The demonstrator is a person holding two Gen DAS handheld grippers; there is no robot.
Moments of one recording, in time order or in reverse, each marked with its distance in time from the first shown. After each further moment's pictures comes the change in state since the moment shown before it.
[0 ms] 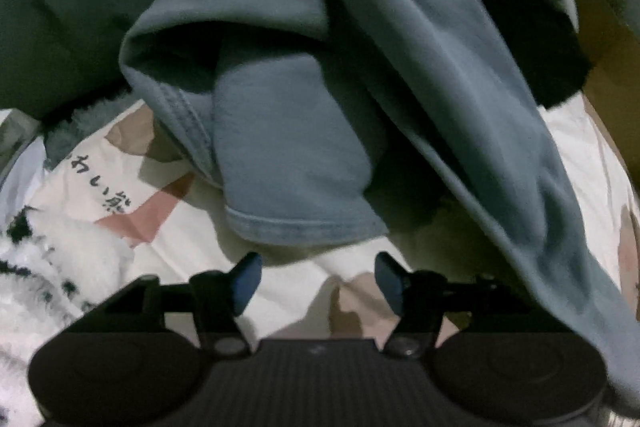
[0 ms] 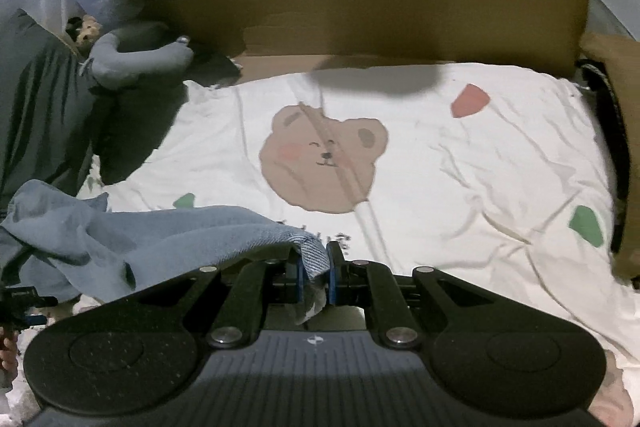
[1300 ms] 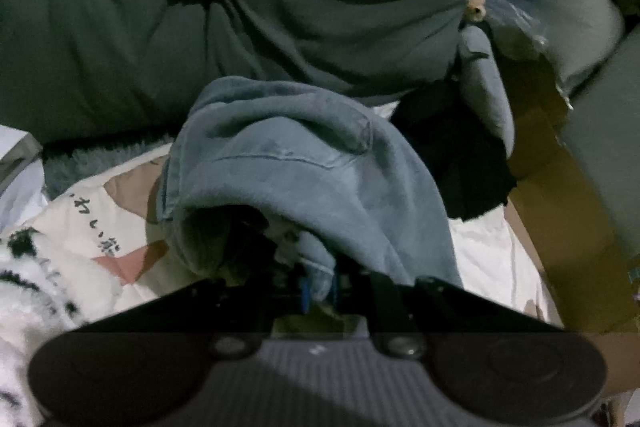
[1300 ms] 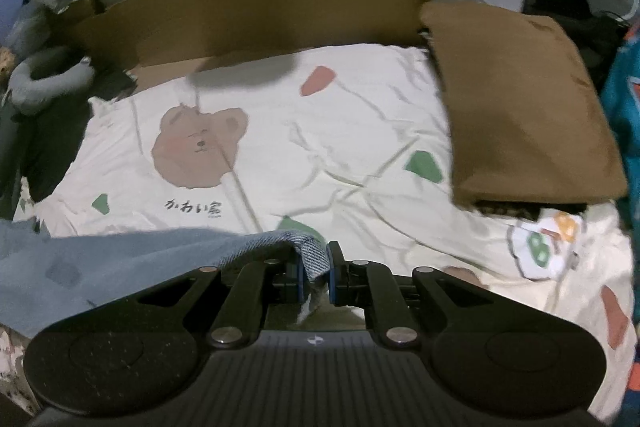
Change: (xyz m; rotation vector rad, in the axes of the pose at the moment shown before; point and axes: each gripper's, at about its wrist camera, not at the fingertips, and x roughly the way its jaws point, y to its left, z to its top) left arm -0.084 0.020 0.024 -0.089 -0.196 -0.250; right arm -0.103 -0.070 -0.024 0.178 0.025 -0.274
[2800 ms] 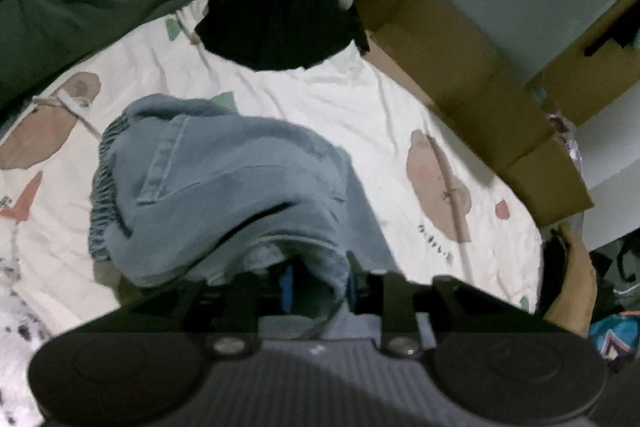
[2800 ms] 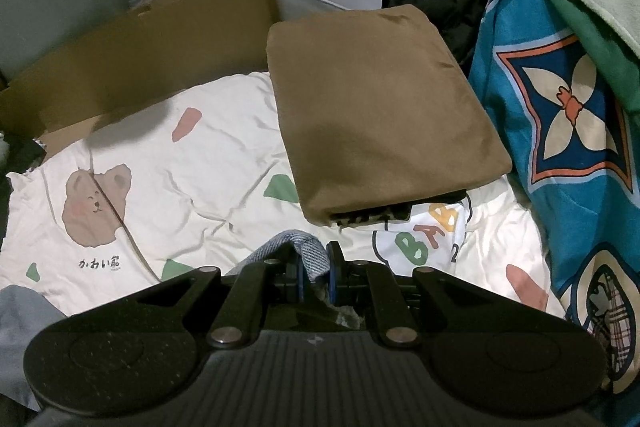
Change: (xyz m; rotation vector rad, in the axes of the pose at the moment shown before) left arm -0.045 -0.115 -0.080 0.285 0.312 -0.209; right arm -0.025 -0.102 0.015 0.197 -0.046 -0.200
